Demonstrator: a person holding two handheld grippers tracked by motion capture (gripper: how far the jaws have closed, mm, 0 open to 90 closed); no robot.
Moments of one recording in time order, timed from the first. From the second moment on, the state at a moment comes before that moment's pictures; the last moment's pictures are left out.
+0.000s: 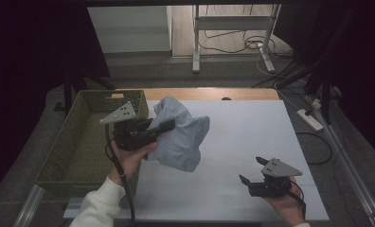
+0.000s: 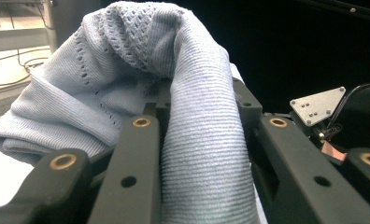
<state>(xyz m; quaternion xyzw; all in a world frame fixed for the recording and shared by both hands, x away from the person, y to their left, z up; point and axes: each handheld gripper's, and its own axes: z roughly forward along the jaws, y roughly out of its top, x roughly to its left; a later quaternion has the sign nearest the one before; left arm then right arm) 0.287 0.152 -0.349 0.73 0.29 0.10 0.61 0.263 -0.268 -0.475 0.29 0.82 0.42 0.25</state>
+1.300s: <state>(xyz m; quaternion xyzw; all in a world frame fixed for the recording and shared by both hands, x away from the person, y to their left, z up) 0.295 0.107 -0.369 0.76 0.27 0.06 0.59 0.263 -0.269 -0.475 0.29 0.82 0.42 0.25</state>
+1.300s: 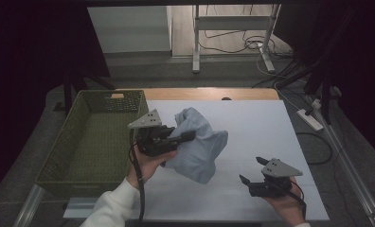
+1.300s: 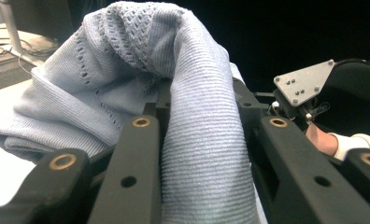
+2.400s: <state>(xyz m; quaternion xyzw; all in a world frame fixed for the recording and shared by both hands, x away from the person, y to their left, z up) 0.312 0.082 -0.417 0.79 0.27 0.01 0.54 0.263 -0.270 -0.476 0.29 0.82 0.42 0.25</state>
